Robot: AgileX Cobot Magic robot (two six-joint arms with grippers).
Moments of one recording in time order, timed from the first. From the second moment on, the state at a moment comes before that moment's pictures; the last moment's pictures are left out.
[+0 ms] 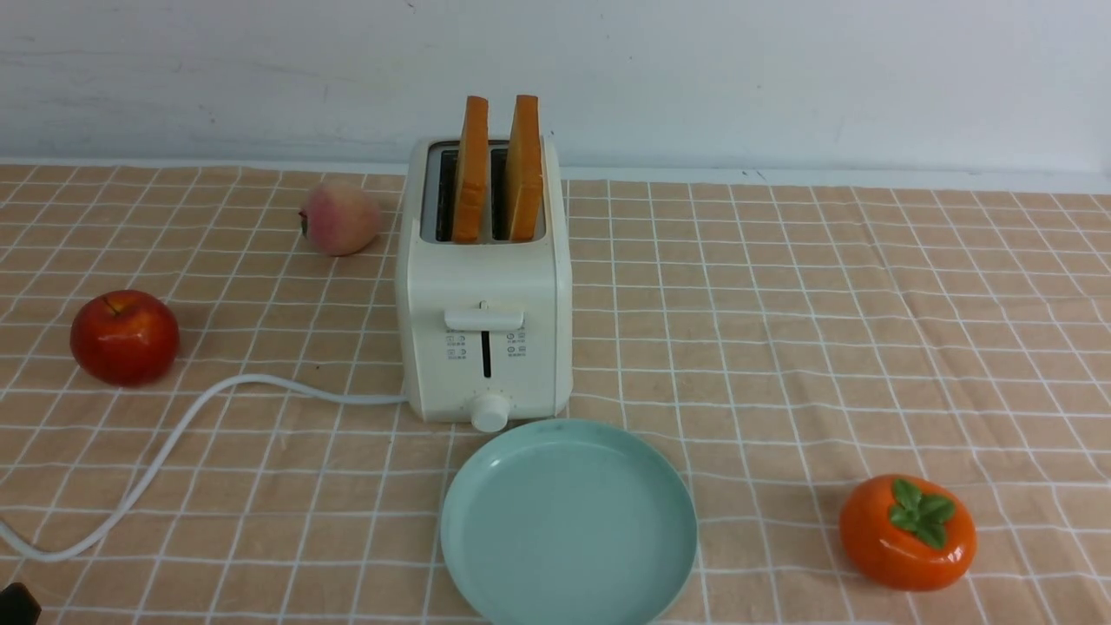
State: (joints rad) right arm -0.04 -0.01 0.02 -0.26 -0.14 0.20; left arm -0.10 -0.01 0.03 0.07 0.13 -0.33
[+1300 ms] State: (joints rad) right arm -0.04 0.27 -0.57 -0.20 -0.12 0.63; left arm -0.10 0.56 -1.00 0.02 0.39 -0.47
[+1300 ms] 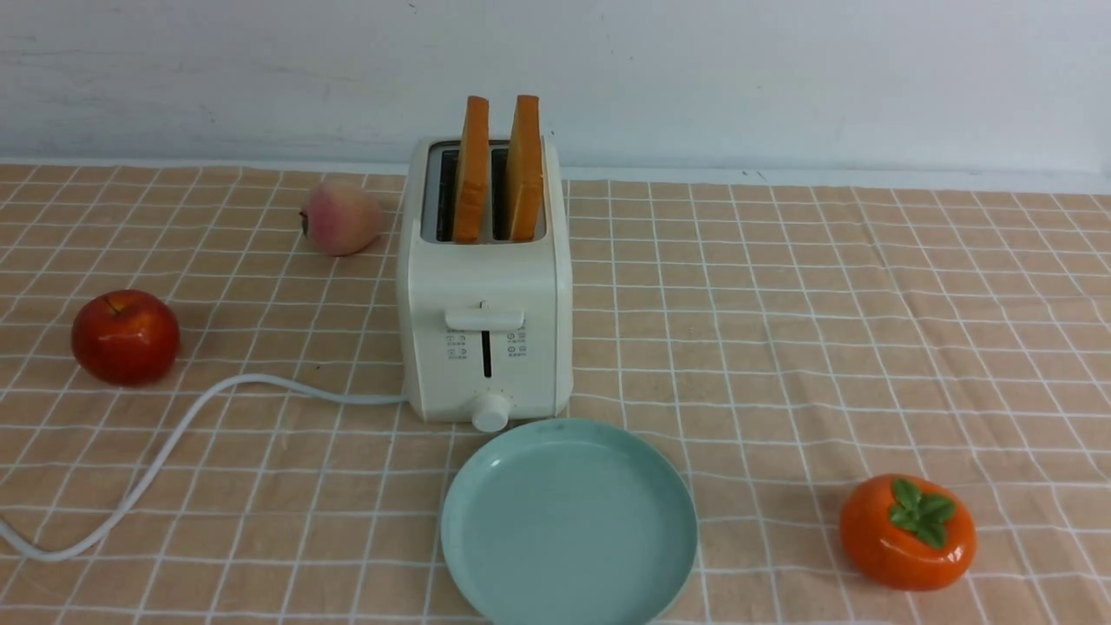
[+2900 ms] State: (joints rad) right arm 0.40 2.04 -2.26 0.62 1.00 -0.12; left arm -0.10 1.09 -1.19 -0.23 1.18 -0.30
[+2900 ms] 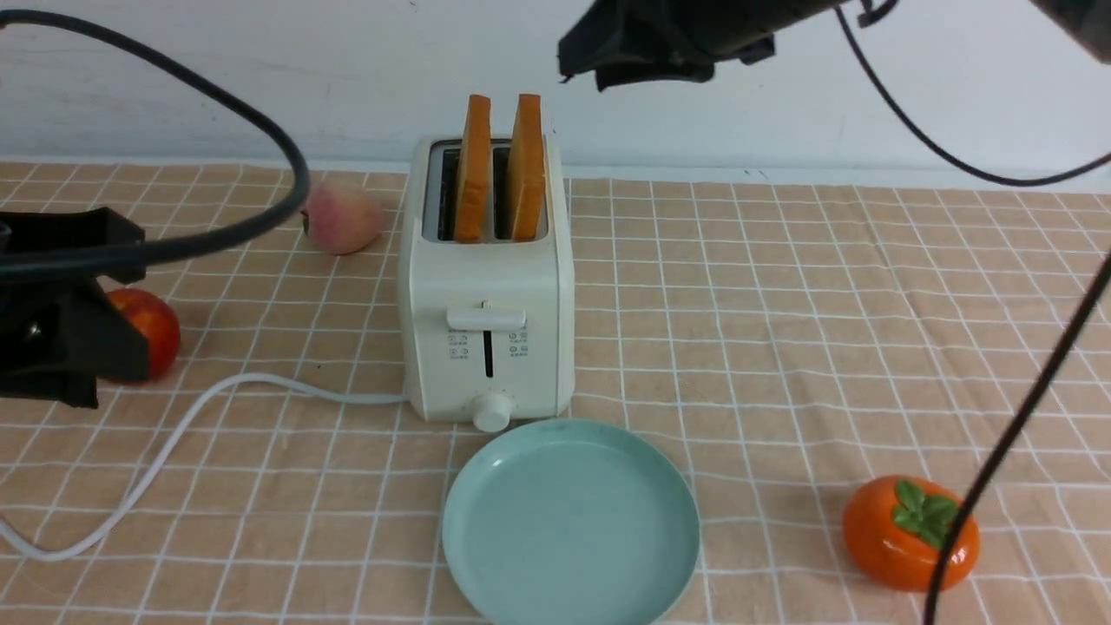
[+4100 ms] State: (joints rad) right arm 0.57 2.31 -2.44 -0.03 0.89 0.33; left arm -0.10 1.09 -1.19 -0.27 1.21 -0.30
